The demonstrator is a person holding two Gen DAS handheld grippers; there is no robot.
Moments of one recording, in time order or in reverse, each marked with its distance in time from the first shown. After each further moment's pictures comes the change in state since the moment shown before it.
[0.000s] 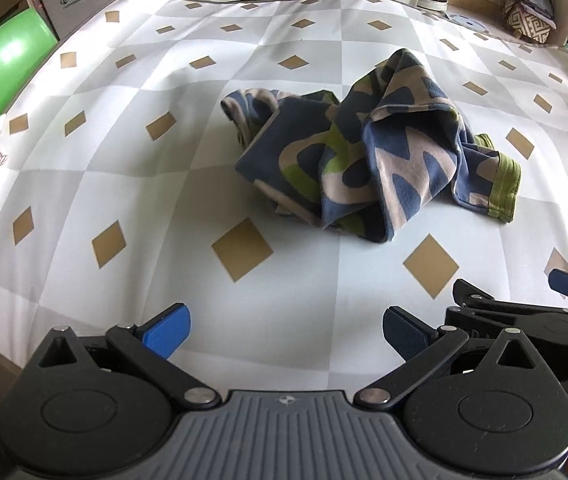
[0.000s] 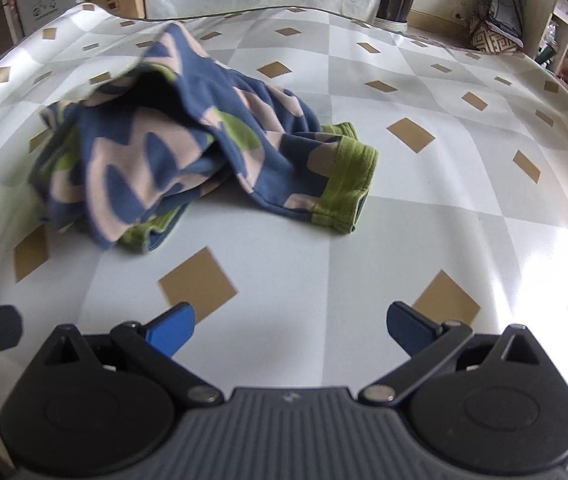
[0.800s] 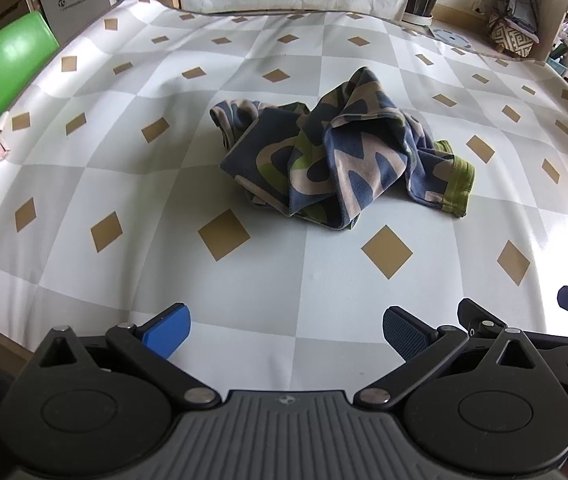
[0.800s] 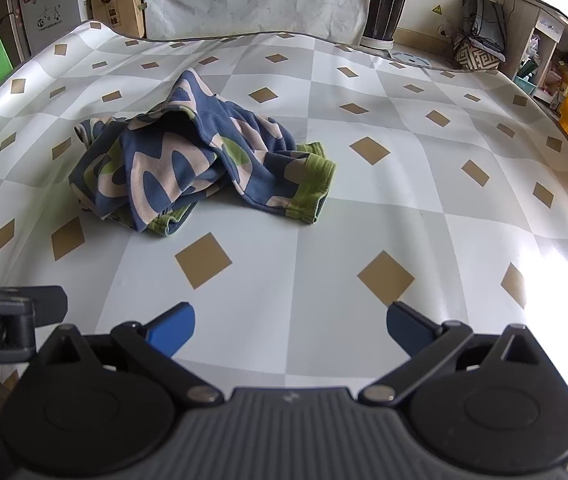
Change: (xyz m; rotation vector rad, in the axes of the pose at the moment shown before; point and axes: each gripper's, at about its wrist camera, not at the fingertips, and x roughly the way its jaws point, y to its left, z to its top) left arm -0.047 -0.013 -0.020 -0.010 -0.047 -0.046; right arm -0.079 -0.016 -0.021 0.013 -0.043 -0.019
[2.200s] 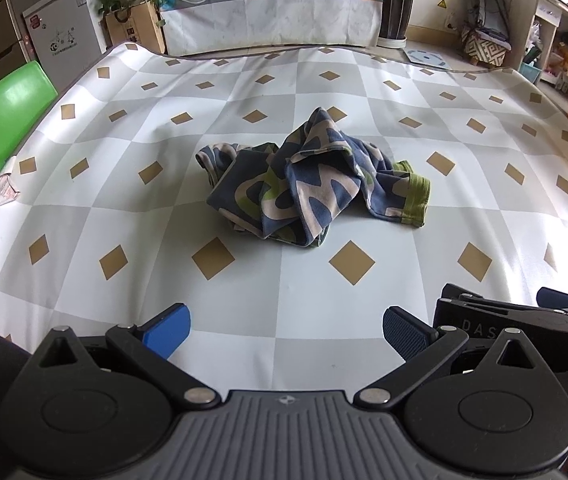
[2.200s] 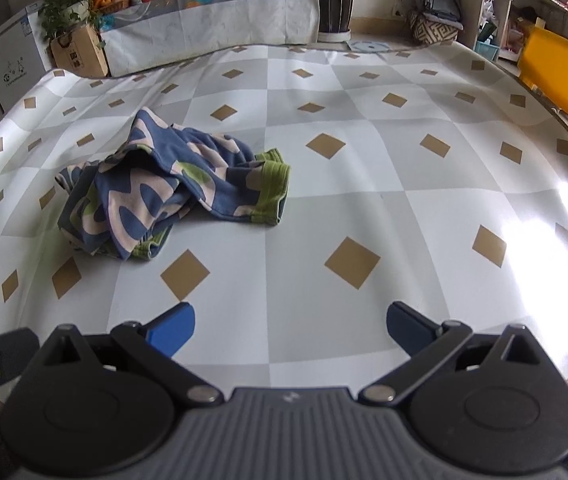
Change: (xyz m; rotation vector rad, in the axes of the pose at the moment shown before) left arm -0.057 -0.024 -0.014 0.061 -0.104 -0.007; right arm -0.025 -0.033 -0.007 0.178 -0.012 0.001
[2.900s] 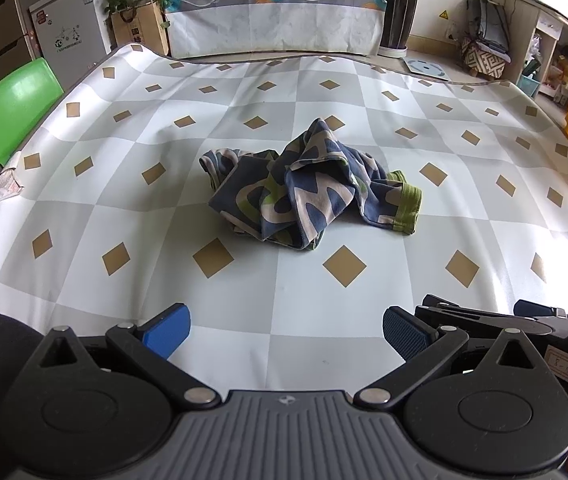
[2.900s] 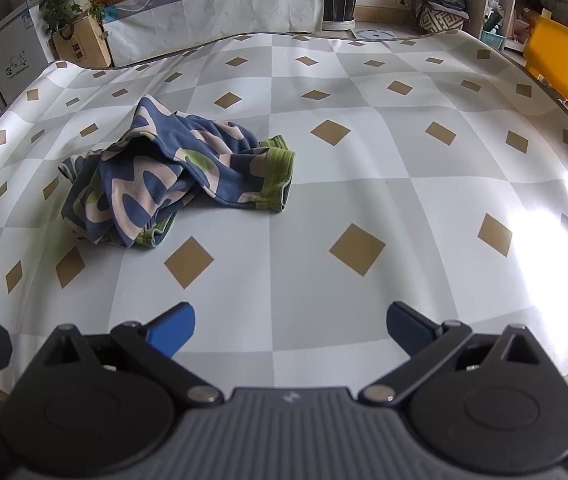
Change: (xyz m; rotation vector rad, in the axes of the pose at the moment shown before) left arm -0.019 0.002 -0.002 -0.029 -0.010 -0.008; right arm 0.003 0.000 -0.002 0.000 0.032 0.018
